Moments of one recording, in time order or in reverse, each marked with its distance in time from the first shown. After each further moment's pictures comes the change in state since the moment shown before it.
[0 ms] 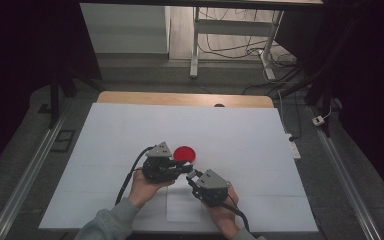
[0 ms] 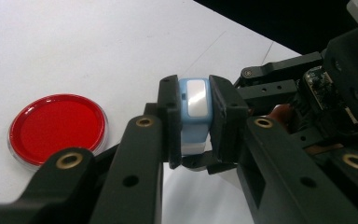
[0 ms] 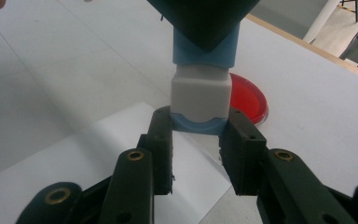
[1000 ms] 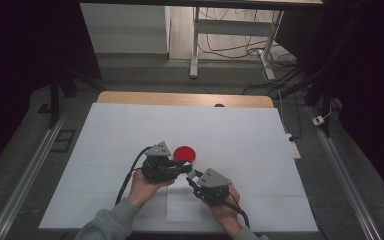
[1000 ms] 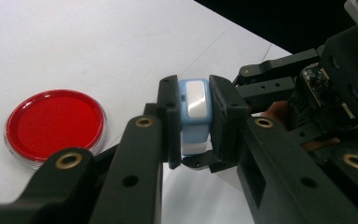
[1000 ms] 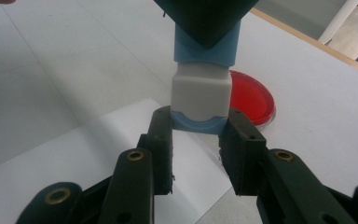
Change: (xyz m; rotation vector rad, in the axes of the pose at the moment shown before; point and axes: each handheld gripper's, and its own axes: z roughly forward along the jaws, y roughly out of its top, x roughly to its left) left arm 0.003 -0.001 0.000 0.002 -0.011 -0.028; right arm -0.006 0.001 -0.001 0.016 0.056 -0.026
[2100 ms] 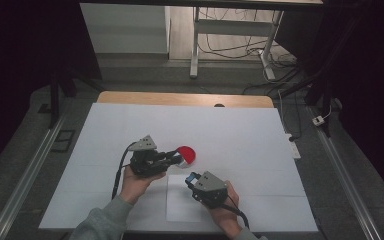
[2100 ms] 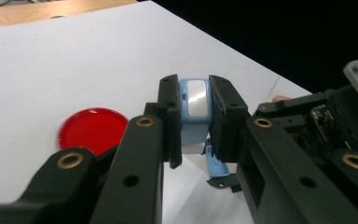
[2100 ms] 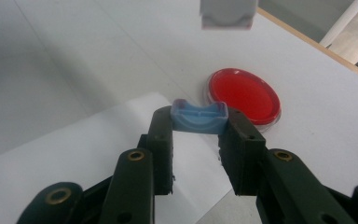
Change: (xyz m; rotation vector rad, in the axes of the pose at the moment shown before) left arm 0.009 0.002 -0.026 -0.109 0.044 -0.028; right arm 0.007 0.000 -0.001 0.016 -0.004 -0.052
